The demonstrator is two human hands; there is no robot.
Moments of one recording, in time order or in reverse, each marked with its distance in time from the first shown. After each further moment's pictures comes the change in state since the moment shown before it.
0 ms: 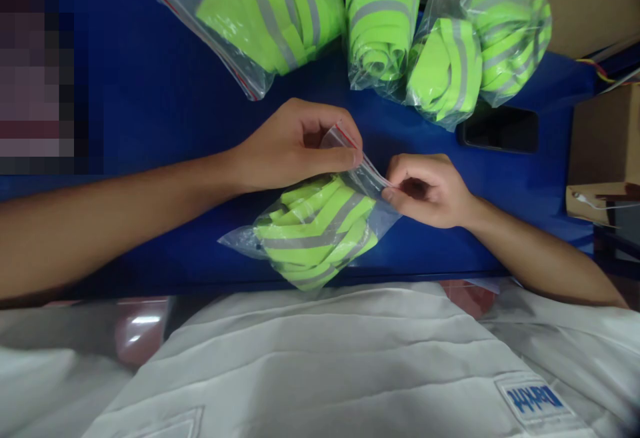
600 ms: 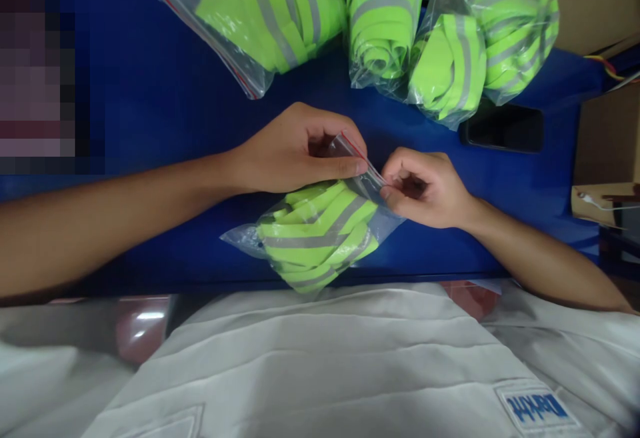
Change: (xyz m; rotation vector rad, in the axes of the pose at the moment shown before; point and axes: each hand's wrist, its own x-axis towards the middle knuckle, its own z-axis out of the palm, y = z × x) left_hand -0.002 0.002 0.004 0.143 -0.003 -0.018; right_hand 0.002 -0.002 0.007 -0.023 0.063 0.068
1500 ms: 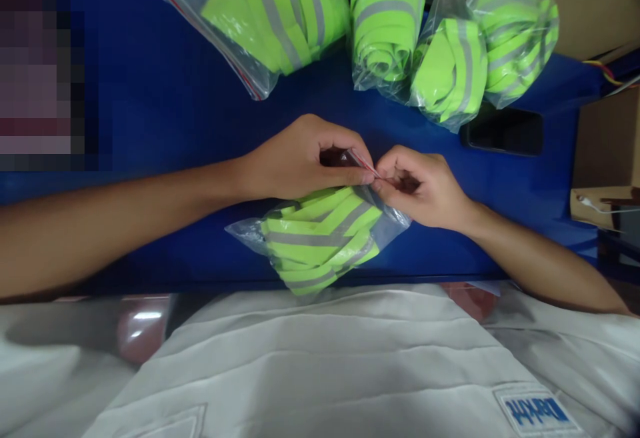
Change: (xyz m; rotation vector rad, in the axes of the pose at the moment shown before) left_hand 0.001 -0.002 0.005 0.127 -0.025 0.029; right_hand 0.002 0.000 0.006 -0.033 0.029 0.040
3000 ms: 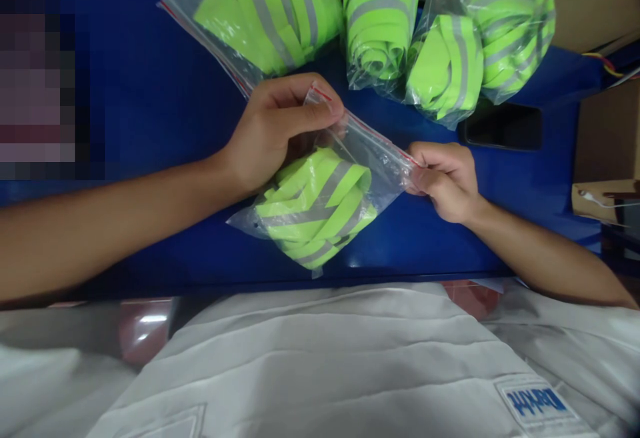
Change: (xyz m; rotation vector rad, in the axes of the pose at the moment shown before) left_hand 0.007 -0.011 0.002 -0.697 0.418 0.035; right_hand -0.008 0.008 -0.015 0.186 0.088 0.036
